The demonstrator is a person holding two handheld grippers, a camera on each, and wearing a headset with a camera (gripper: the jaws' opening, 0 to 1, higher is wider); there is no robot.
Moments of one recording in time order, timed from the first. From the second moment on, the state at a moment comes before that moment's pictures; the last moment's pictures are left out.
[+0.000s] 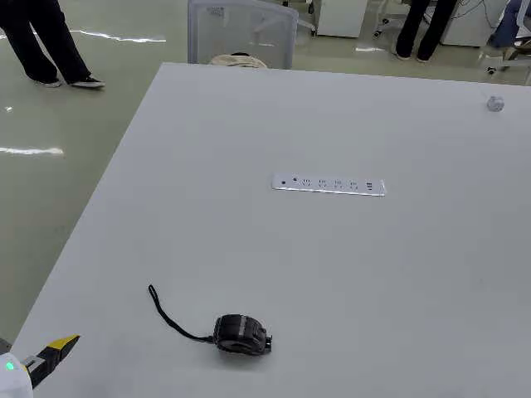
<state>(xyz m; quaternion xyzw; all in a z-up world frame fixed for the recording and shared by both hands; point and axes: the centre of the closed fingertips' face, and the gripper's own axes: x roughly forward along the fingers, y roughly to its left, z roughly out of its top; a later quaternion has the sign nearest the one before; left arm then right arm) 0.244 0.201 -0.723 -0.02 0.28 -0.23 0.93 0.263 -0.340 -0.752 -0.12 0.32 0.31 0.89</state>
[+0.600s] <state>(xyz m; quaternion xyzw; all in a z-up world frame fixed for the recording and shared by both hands) 0.245 0.199 -0.720 -0.02 0.28 -0.24 0.93 0.261 -0.340 -0.754 -0.12 0.32 0.30 0.89</state>
